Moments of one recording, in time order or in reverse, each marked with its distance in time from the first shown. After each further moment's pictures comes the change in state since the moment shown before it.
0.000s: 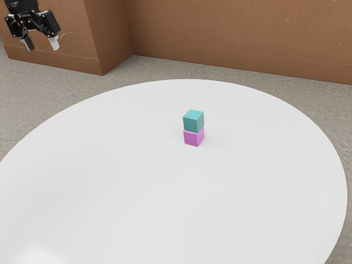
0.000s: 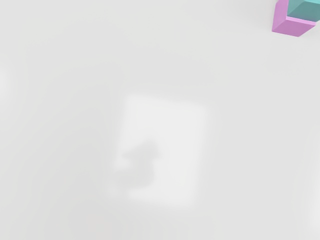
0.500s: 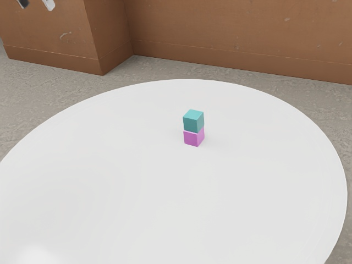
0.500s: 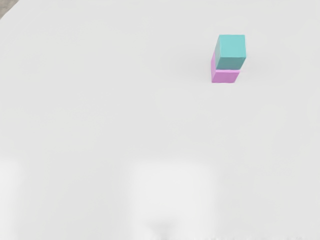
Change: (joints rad) arm -0.218 -0.157 -0.006 0.047 0.091 -0.006 -0.003
